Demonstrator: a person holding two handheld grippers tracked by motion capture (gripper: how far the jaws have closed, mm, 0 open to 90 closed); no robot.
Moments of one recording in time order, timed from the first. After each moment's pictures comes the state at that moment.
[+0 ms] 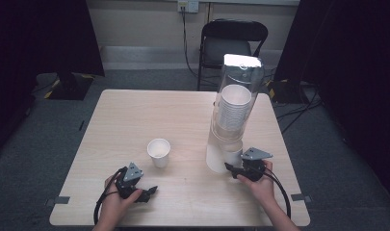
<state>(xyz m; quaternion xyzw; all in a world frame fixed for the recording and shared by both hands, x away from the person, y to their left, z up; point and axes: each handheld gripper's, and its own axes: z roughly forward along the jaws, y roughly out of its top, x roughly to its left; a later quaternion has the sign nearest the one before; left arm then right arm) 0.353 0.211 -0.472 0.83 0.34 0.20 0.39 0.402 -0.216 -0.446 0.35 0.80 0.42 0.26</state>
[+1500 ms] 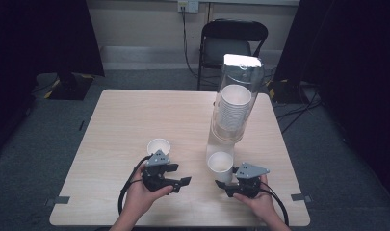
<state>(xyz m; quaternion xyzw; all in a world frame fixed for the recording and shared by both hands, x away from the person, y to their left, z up) 0.348 0.122 -0.389 0.80 0.32 0.08 0.50 0.359 -0.191 -0.452 0.22 0.83 0.47 0.22</state>
